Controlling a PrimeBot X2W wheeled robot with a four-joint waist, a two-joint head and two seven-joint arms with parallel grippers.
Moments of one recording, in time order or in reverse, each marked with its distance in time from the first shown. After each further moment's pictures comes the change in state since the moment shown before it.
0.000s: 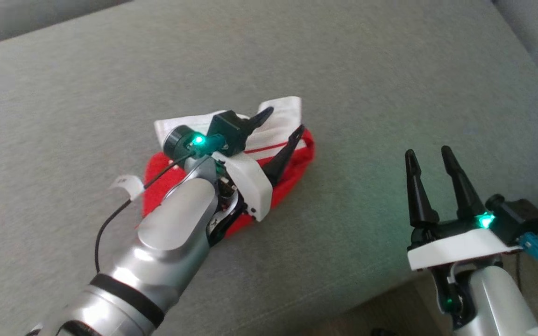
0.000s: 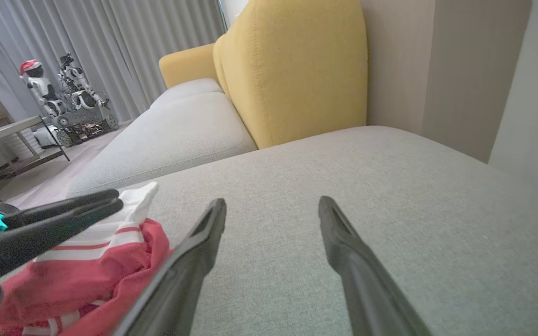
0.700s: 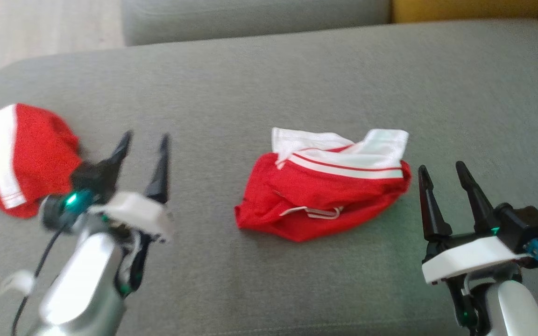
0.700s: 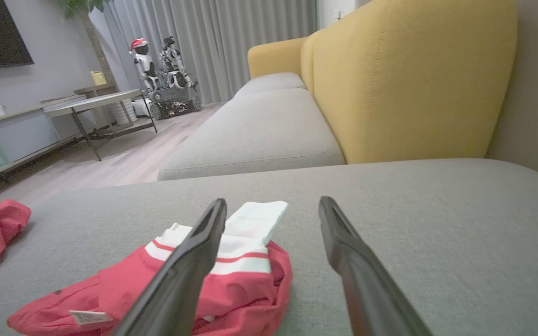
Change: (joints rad) left arm 0.375 0.215 0.373 -0.347 0.027 0.266 -0.056; right arm 0.072 0.000 -0.073 -0.074 -0.104 0.000 0.116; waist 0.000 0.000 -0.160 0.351
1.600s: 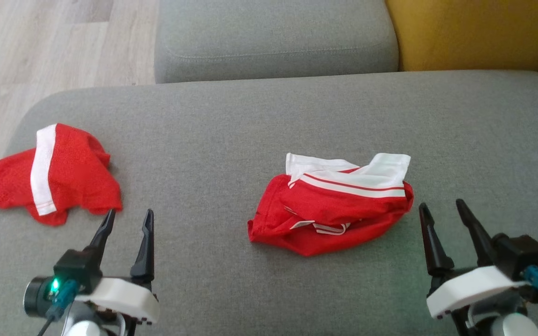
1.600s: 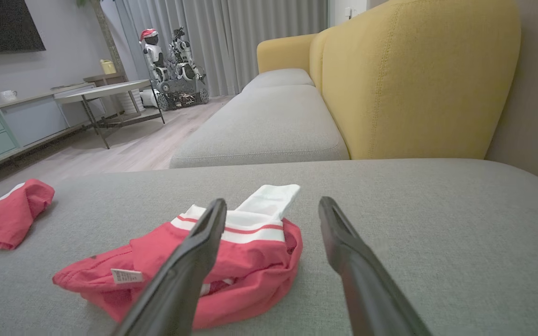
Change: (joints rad) left arm 0.372 0.049 0.096 -0.263 0.077 0.044 0.000; right arm 0.119 0.000 -0.017 -0.038 -0.024 0.000 0.063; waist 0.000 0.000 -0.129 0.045
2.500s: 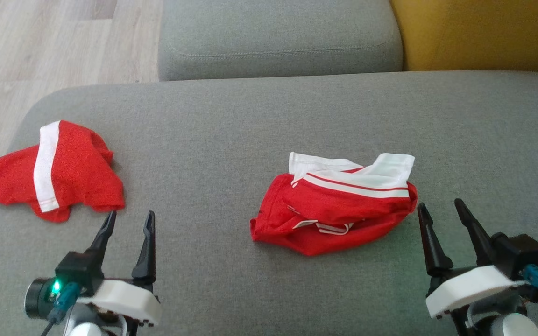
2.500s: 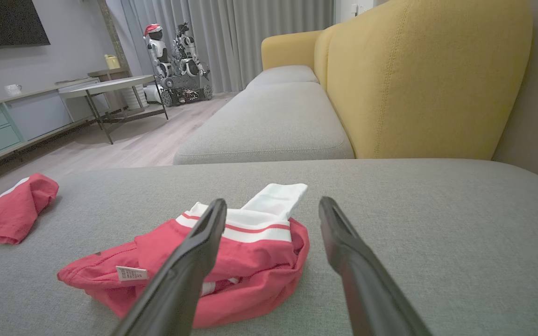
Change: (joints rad) left arm 0.014 0.006 -0.008 -0.024 0.000 0.016 0.001; right arm 0.008 0.001 0.005 -0.014 -0.007 0.000 0.015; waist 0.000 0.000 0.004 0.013
